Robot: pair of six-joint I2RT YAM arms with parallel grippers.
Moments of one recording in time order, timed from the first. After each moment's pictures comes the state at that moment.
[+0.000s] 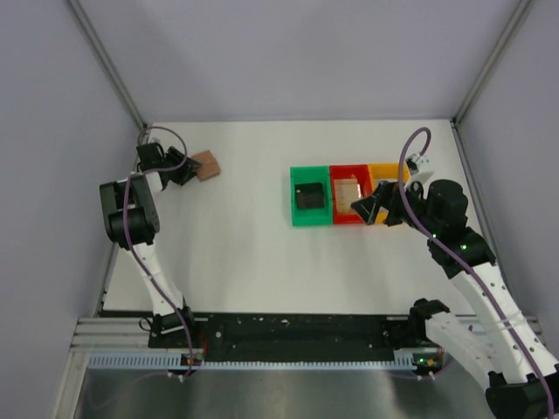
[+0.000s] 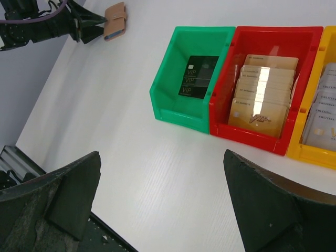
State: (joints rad) left arm 0.26 2.13 1.34 0.13 0.47 -0.73; right arm 0.30 0.77 0.82 -0.39 -0.32 0.38
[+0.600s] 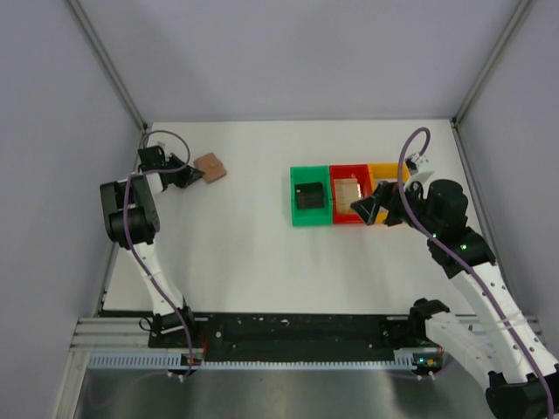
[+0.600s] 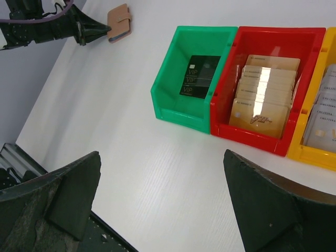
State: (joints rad) left arm 0.26 2.16 1.37 0.07 0.56 -0.72; right arm 0.30 0.77 0.82 -0.39 -0.32 0.38
